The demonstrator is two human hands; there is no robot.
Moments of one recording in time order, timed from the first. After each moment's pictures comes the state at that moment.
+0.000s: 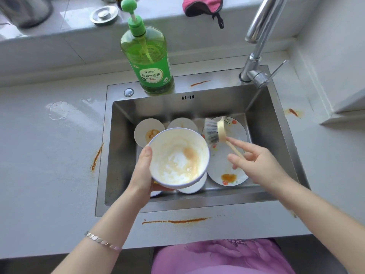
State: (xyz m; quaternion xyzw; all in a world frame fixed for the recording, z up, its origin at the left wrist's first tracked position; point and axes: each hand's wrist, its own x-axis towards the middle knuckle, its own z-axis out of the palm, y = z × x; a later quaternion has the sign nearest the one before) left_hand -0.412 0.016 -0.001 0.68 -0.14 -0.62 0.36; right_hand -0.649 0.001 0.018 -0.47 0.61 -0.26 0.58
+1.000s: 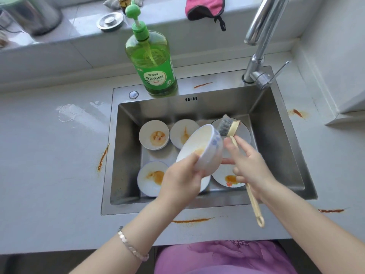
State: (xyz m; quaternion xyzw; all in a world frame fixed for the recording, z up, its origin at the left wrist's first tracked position) left_hand -0.465 0.032 0.004 0.66 -0.65 -0.33 0.20; right_hand -0.622 0.002 0.007 -0.34 0.66 -0.29 0.61
